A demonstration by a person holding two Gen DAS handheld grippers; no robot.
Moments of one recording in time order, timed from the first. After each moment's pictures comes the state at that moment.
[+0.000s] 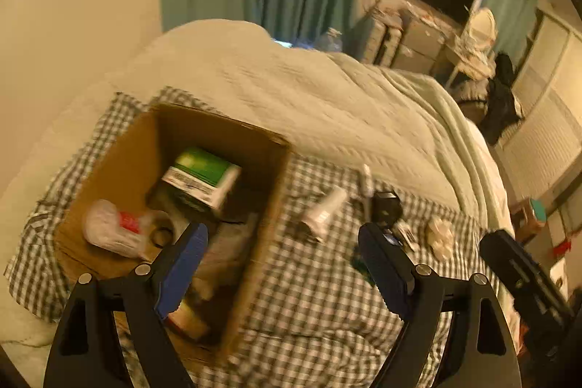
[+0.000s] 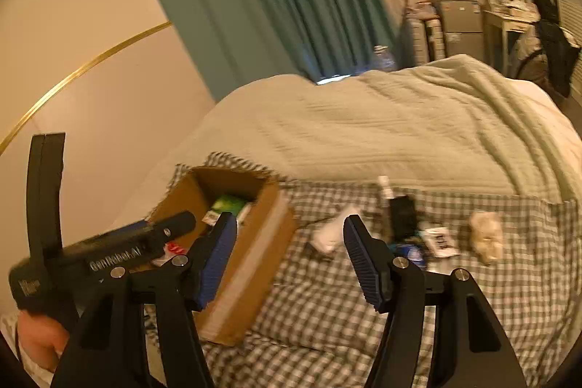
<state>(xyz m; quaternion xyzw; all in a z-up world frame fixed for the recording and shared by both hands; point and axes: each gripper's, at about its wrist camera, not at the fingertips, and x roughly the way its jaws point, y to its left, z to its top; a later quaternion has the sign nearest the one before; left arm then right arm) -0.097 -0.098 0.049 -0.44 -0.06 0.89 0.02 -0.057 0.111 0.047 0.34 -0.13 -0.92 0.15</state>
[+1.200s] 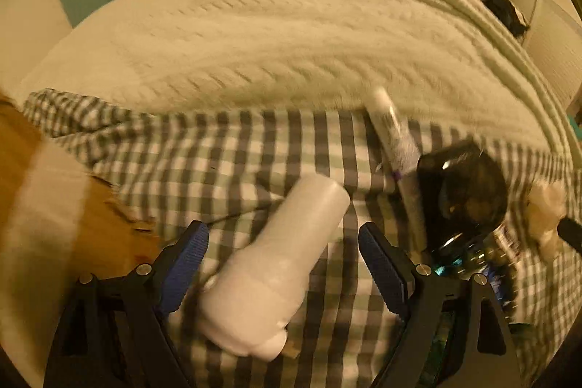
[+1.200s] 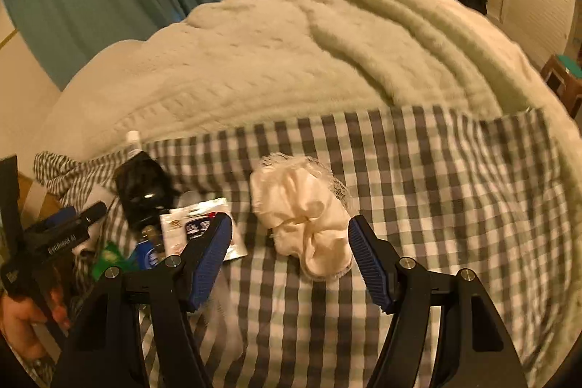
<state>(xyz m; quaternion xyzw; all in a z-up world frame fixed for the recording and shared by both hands) -0.249 0.009 -0.171 -0.48 0.08 0.87 0.06 -0.160 0.303 -0.154 0.46 -0.16 -0.87 -0.03</state>
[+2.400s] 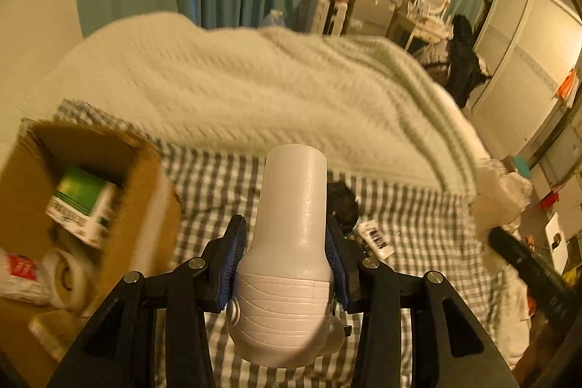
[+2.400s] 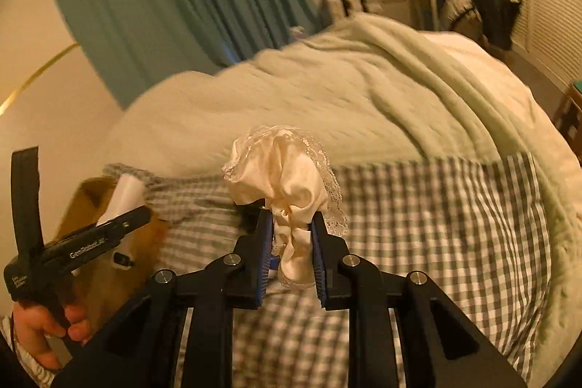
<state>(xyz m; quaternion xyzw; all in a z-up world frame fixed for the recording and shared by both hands) -0.157 -0.017 -0.010 -0.44 -0.03 0.89 0.12 -0.089 0.250 -0.033 0.38 -0.16 -0.91 0.05</state>
